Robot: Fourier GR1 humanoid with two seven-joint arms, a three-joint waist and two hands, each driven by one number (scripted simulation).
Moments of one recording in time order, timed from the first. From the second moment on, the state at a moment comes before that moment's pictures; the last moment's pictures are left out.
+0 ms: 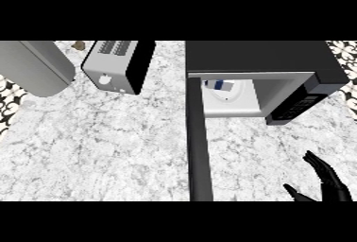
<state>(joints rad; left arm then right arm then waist) 0.51 0.21 -0.48 -1.80 -0.04 -0.19 -0.47 0.00 -0.26 -0.28 -0.73 -0.04 0.14 -1.00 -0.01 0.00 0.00</state>
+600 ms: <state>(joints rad) 0.24 0.05 -0.49 -1.59 -0.15 -0.08 -0.38 0.16 -0.38 -0.35 -0.82 -0.18 0.24 -0.97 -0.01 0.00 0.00</state>
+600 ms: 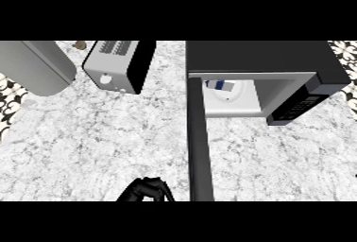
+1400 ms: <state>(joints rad) -0.14 0.00 -0.79 -1.20 -0.16 -0.09 -0.15 0.17 -0.46 -0.32 -0.85 -0.25 0.31 -0.94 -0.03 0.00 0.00</state>
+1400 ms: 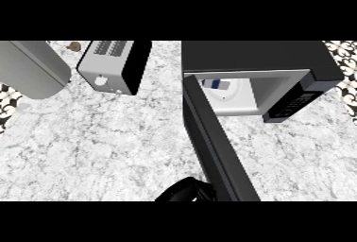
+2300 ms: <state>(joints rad) -0.40 0.03 -1.07 -1.12 0.19 0.32 -0.20 0.16 -0.50 -0.22 -1.08 -0.33 0.36 -0.86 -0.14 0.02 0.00</state>
